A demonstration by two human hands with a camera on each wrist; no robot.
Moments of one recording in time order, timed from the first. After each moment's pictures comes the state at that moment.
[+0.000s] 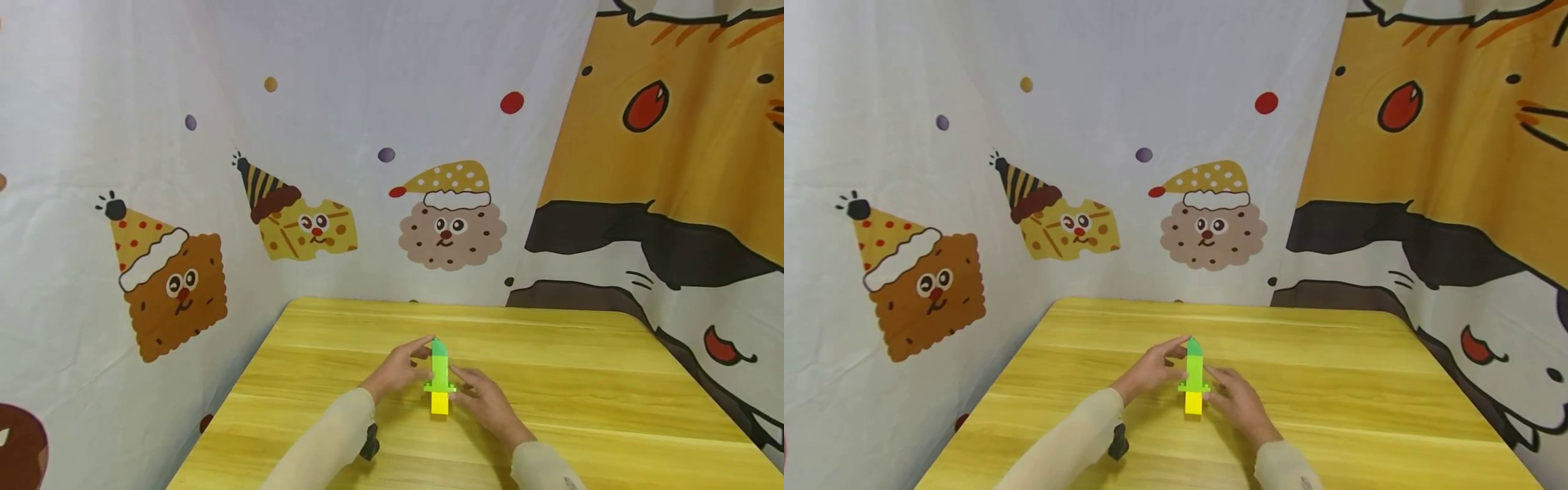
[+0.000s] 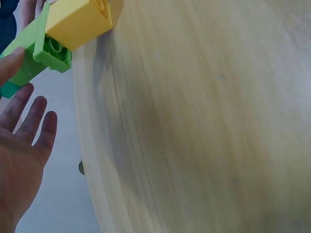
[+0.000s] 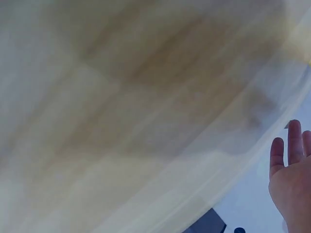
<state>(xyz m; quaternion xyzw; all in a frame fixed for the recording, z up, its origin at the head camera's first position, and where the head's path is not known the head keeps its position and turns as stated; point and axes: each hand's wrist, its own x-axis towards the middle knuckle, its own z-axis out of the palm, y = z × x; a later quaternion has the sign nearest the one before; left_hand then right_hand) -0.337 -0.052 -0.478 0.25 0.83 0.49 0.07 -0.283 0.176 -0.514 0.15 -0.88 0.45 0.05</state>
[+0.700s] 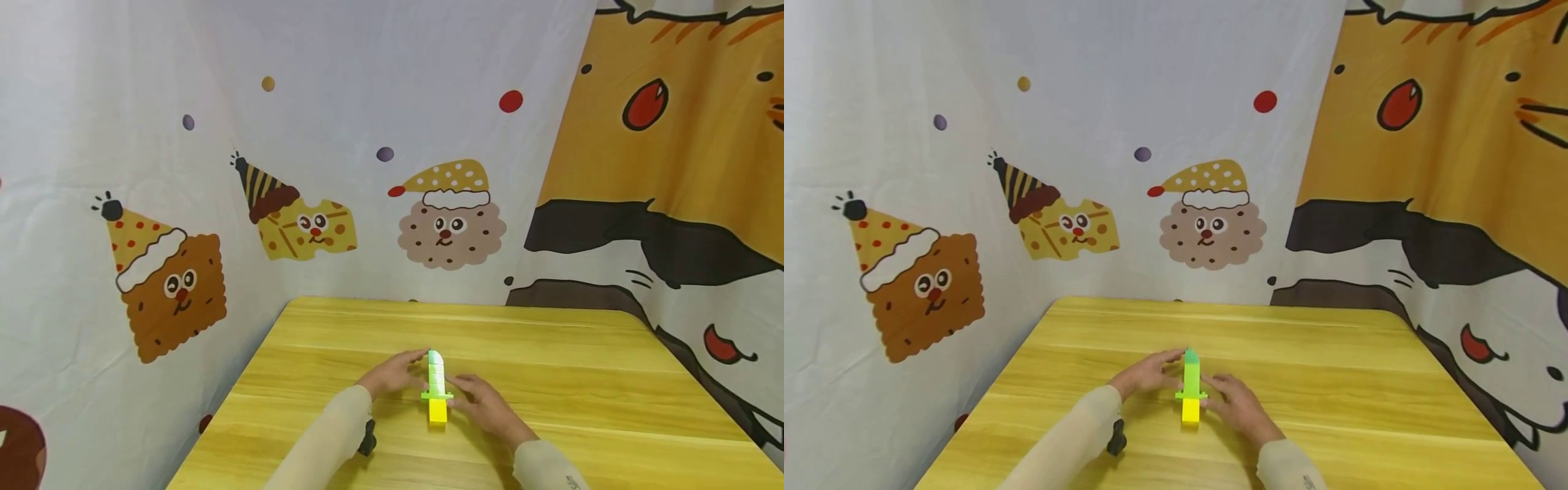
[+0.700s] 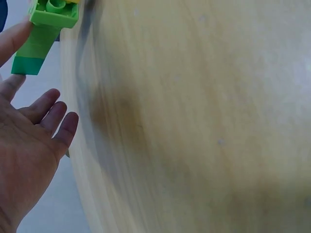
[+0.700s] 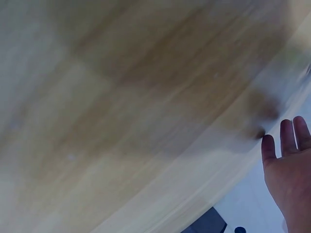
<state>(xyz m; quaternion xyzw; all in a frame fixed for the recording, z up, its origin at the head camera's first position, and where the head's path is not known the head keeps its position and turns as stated) -0.343 -0.062 -0.487 0.22 0.85 0.44 0.16 -0.286 0.183 -0.517 0.23 -0.89 0.40 0.00</state>
